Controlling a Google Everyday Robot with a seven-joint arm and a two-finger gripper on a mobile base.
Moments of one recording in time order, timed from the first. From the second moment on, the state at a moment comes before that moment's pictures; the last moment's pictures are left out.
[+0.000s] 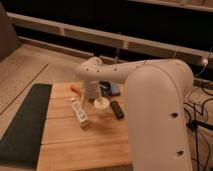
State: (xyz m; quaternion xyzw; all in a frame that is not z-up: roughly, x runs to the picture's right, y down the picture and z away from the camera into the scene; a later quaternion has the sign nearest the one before) arm -0.075 0.095 0.833 -0.28 0.23 0.62 0.70
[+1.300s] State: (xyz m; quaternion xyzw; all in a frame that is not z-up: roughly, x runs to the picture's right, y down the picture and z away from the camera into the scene) arm -0.070 0.032 0.802 -0.25 0.25 0.62 0.70
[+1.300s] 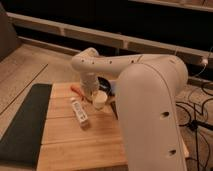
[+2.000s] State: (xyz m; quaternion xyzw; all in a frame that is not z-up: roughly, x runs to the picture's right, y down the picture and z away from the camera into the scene) arm -0.039 -0.061 0.862 -0.23 0.21 0.65 0.69
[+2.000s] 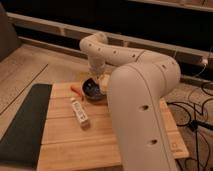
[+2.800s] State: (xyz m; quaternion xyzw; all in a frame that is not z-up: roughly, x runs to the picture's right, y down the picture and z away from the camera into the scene) arm -0.121 -0.067 0.916 -0.29 0.16 0.56 0.76
